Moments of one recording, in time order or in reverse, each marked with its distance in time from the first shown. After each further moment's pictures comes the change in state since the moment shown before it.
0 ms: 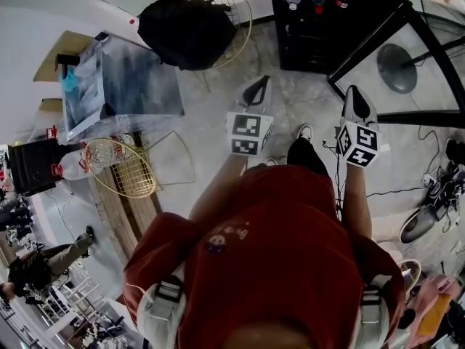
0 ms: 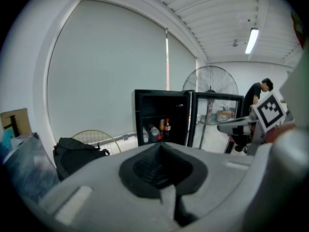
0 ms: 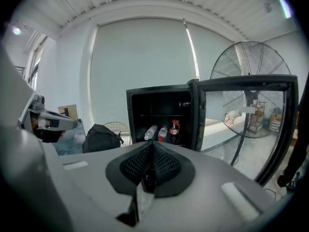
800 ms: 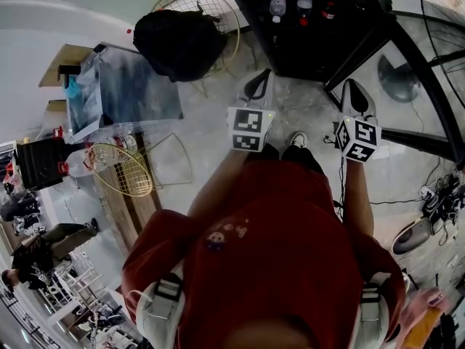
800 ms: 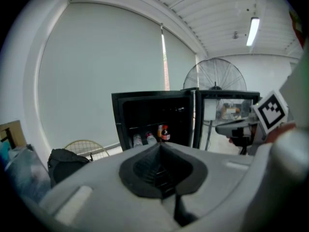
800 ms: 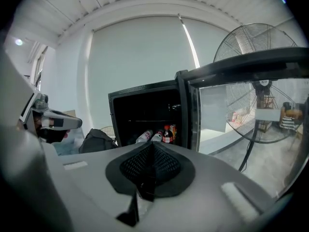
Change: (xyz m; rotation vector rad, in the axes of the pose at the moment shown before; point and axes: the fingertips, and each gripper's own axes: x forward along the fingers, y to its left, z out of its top) left arm 0.120 -0.047 0.060 0.053 0.005 0.043; right arm 0.076 -0.103 0.035 0.026 -0.010 0.082
